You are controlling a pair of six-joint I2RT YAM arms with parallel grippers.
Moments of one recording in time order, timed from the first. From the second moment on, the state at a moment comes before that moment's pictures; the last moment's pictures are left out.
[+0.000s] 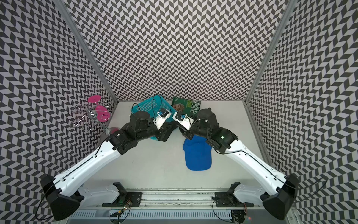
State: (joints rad) left arm -0.70 1.22 1.21 -0.45 0.12 0.15; right arm 0.71 1.22 1.24 -0.40 -0.36 -0.33
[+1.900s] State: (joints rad) left arm -0.81 1.28 1.00 0.21 0.14 0.36; right arm 0.35 1.33 1.12 0.08 -1.17 0.71
